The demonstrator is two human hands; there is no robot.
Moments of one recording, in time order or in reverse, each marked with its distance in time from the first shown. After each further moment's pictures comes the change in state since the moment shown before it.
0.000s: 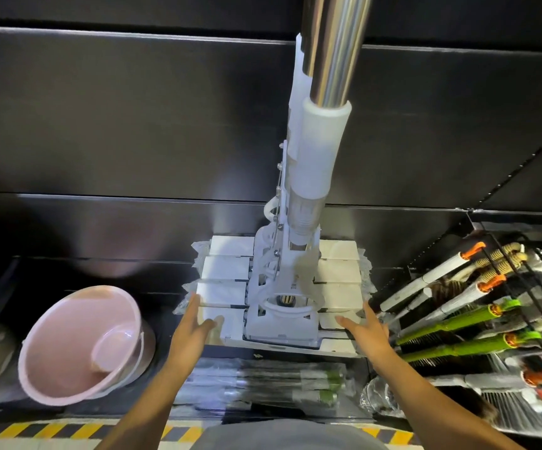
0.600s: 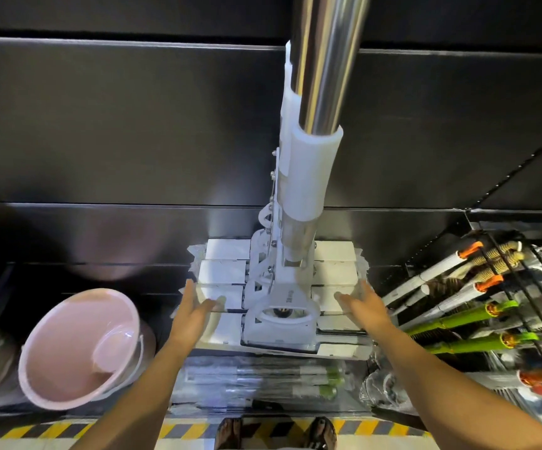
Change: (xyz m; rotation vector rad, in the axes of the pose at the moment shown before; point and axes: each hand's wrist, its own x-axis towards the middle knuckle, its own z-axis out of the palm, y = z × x) left_hand 0.023 0.046 0.005 -0.098 -0.031 -0.047; right_hand 0.023 -0.045 -0.017 -0.053 -0.016 0.014
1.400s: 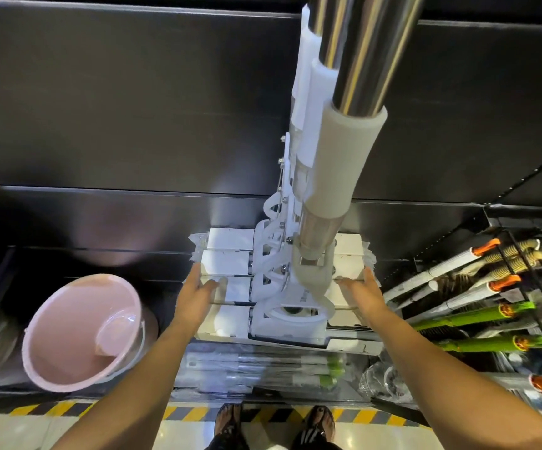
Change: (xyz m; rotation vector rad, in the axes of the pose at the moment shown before) left_hand 0.016 0.016 0.007 -0.054 0.055 -0.038; right_hand 0.024 -0.013 0.018 0.210 0.048 0.014
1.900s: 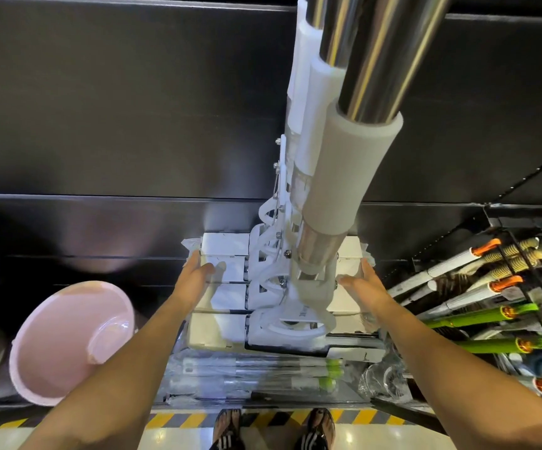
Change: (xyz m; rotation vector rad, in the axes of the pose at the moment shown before) left_hand 0.044 0.028 0.005 -0.046 -0.114 -0.029; right_hand 0.027 -0.007 -0.009 -0.035 -0.118 -0.064
